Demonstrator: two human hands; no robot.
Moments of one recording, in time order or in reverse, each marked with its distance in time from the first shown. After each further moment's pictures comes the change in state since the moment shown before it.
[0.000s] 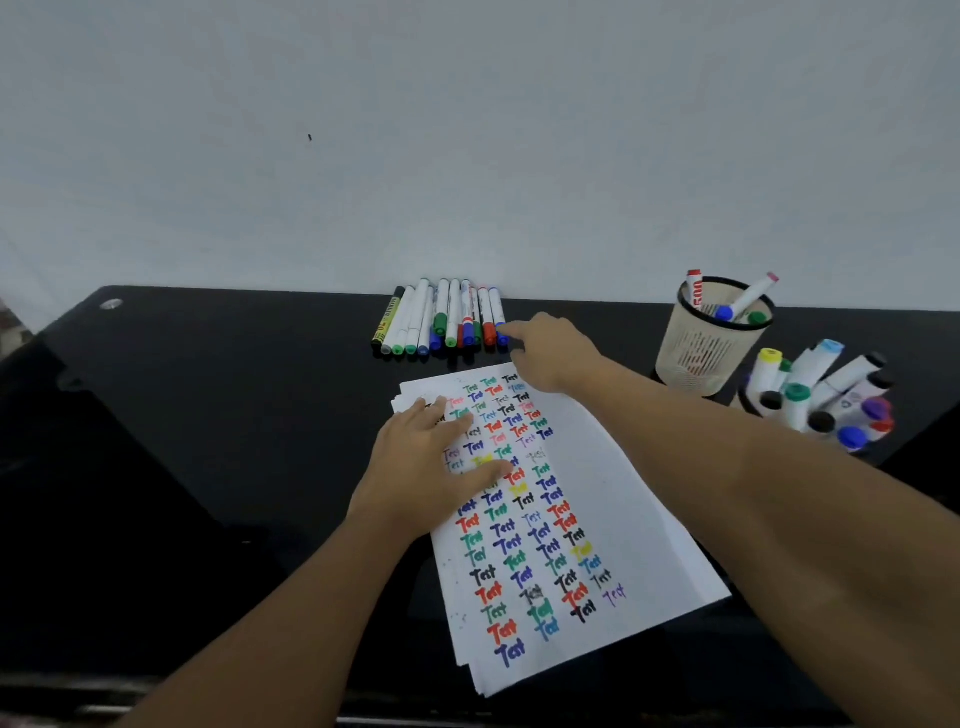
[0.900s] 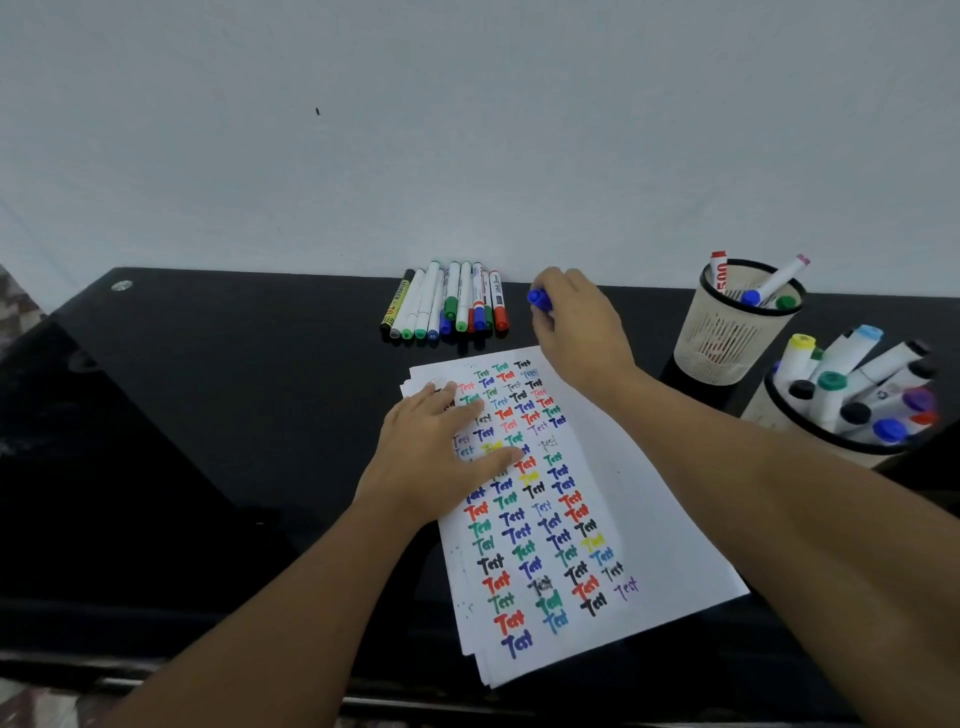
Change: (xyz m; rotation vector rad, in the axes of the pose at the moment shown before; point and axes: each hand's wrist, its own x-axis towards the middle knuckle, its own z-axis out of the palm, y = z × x) left_hand 0.000 0.000 0.000 -0.005 -0.011 -0.013; right_hand -0.026 0.007 0.005 0.195 0.584 -0.159
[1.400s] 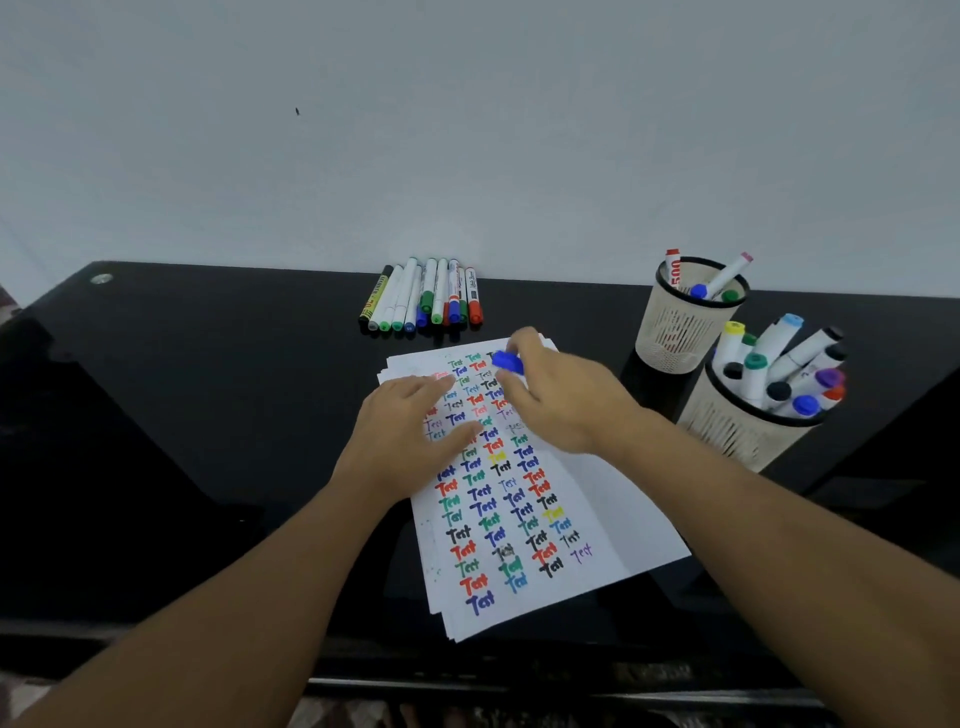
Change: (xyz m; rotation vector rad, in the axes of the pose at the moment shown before) left_hand -0.006 0.003 -0.001 -0.011 0.171 0.081; right_hand -0.072 -0.022 -0.051 -0.044 -0.452 -0.039
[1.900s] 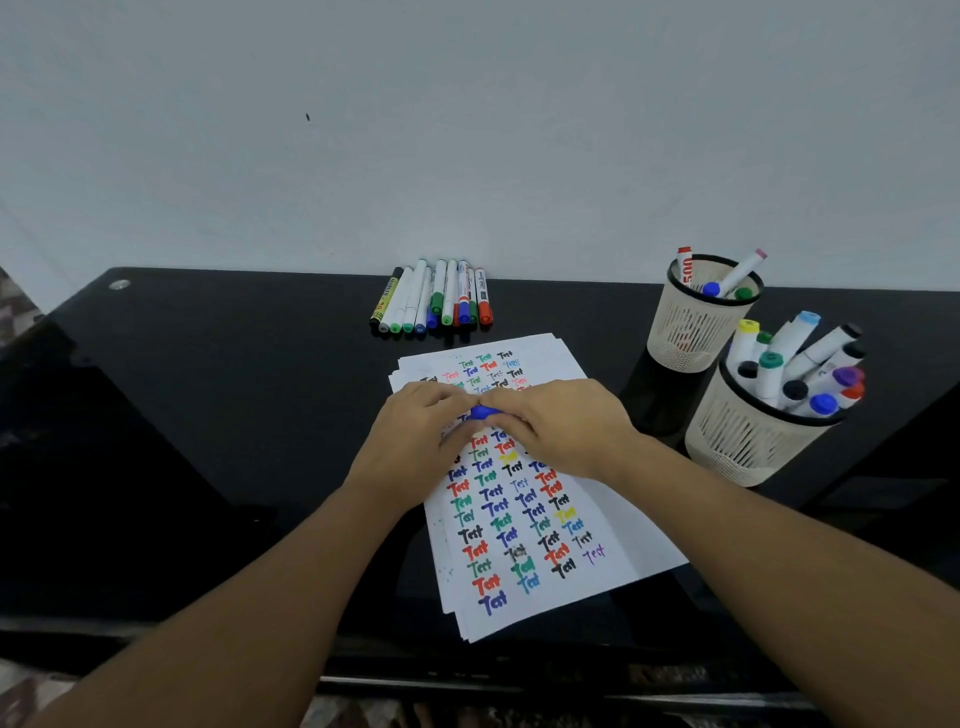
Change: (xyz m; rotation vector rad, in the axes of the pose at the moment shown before) left_hand 0.000 -0.011 0.010 0.033 0.088 0.265; right_hand -0.004 -0.004 0.023 -0.227 -0.102 -0.170
